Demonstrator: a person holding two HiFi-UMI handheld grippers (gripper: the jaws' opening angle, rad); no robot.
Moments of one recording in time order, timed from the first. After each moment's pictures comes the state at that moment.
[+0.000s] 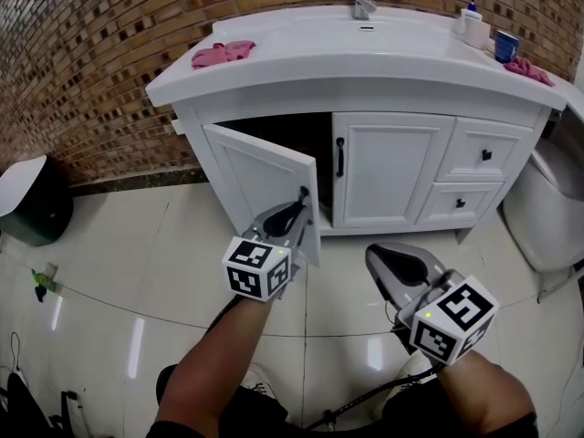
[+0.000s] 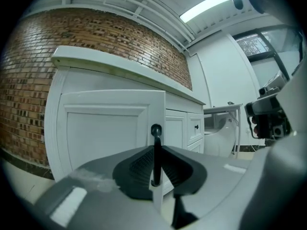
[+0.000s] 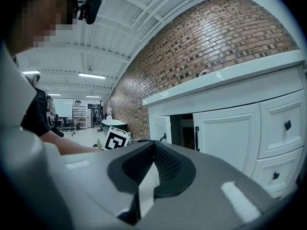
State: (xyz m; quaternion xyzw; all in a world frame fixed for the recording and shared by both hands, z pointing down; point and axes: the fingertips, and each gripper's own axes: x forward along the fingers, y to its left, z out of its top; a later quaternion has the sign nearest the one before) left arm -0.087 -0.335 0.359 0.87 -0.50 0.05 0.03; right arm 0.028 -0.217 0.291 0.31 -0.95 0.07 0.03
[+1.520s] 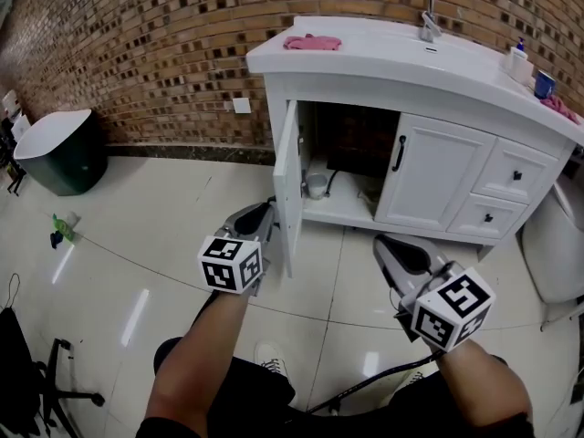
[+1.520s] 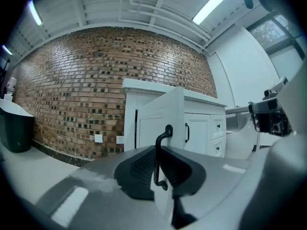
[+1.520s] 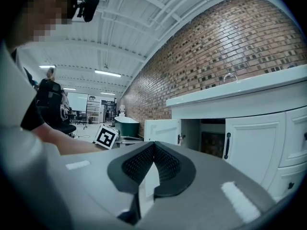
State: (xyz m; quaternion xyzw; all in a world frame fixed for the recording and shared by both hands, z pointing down) left arm -0.271 -0.212 0.357 0.77 -0.63 0.04 0.05; right arm -0.058 -0.146 0.282 0.25 -0.97 0.02 0.04
